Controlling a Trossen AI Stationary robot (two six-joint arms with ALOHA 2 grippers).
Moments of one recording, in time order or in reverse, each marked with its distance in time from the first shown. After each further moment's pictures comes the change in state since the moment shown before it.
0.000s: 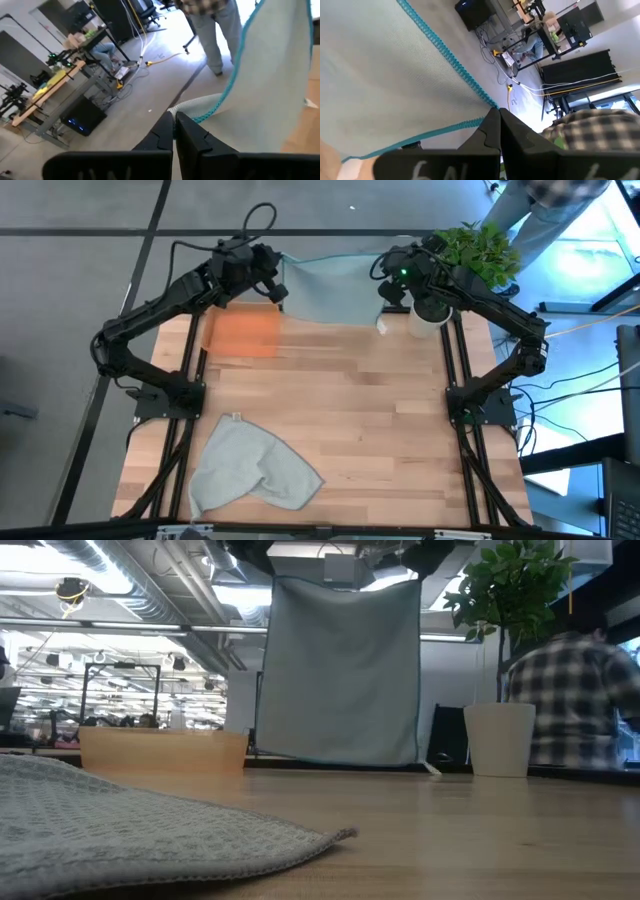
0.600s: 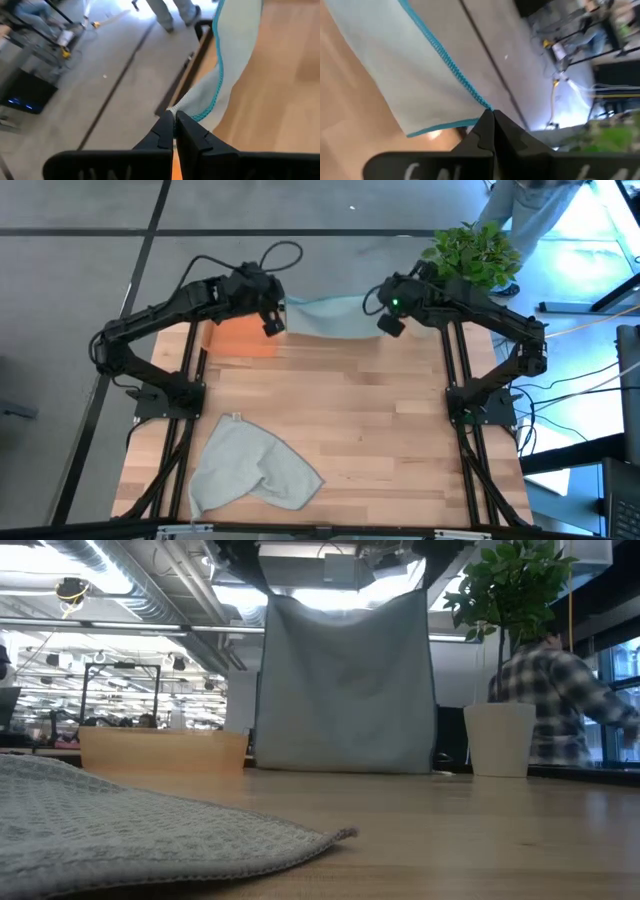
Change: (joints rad) left arm -0.136 0.003 0.000 -0.360 0.070 -0.168; right arm 0.155 0.000 -0.001 -0.355 -0.198 0.318
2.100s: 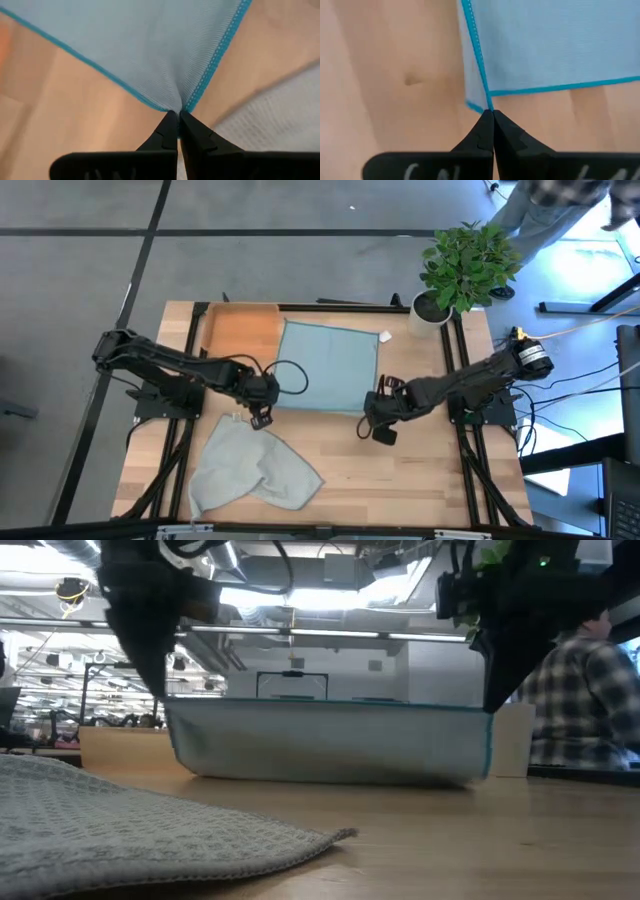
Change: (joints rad) left arm -0.534 0.000 -0.601 -0.010 0.284 -0.817; right arm 0.540 -0.001 -0.798 0.498 -0.527 0.535
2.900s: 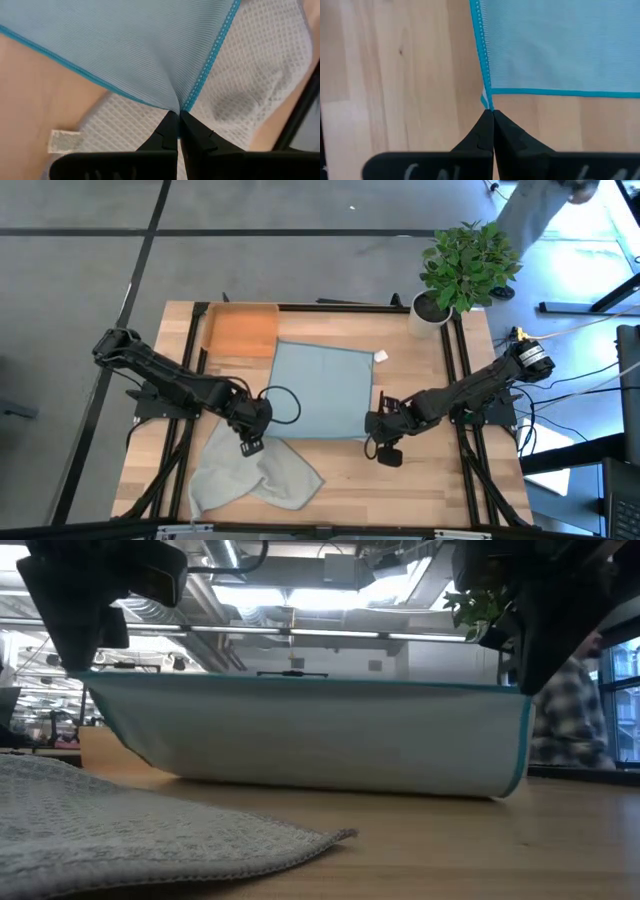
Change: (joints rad) left arm -0.213 0.000 -0.001 0.033 0.184 -0.248; right arm 0.121 0.000 0.002 0.113 -0.172 0.019
